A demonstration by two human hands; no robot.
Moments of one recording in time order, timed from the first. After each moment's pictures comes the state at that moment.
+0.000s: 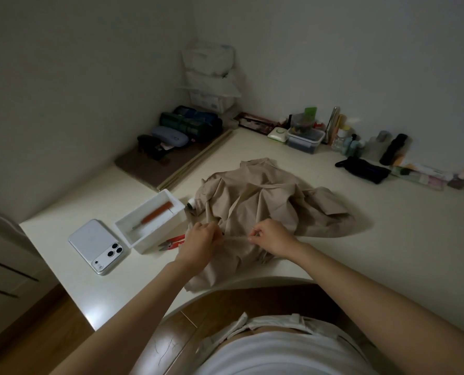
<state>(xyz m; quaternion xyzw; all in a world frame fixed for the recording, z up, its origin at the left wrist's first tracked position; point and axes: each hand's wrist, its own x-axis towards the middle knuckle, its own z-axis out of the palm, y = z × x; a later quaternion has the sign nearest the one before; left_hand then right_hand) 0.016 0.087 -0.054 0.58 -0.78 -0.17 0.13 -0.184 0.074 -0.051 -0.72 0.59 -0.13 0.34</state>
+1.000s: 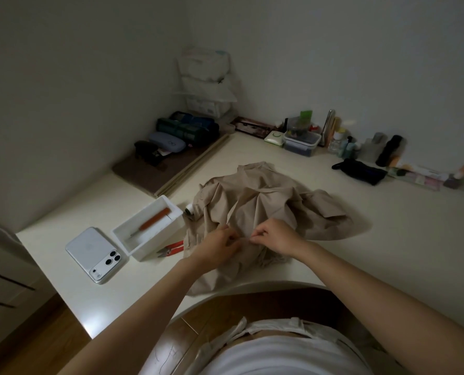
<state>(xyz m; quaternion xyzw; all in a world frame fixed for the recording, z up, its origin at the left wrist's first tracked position) -0.013 0.073 -0.048 0.54 -0.80 -0.26 0.08 -0.197 0.070 -0.038 -0.73 0.57 -0.15 0.35</state>
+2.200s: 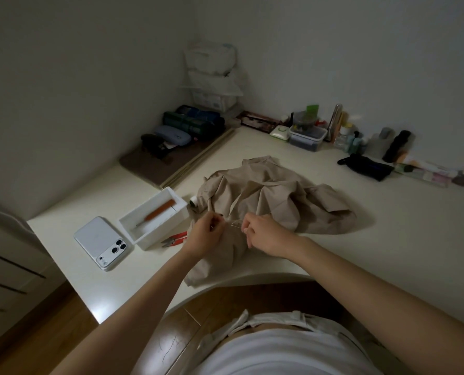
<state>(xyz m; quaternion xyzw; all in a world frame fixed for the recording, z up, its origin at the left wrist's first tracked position) 0.005 0.082 -0.046 0.63 -0.65 -0.34 0.26 -0.168 0.091 -0.014 -0.75 0.56 -0.09 0.34</state>
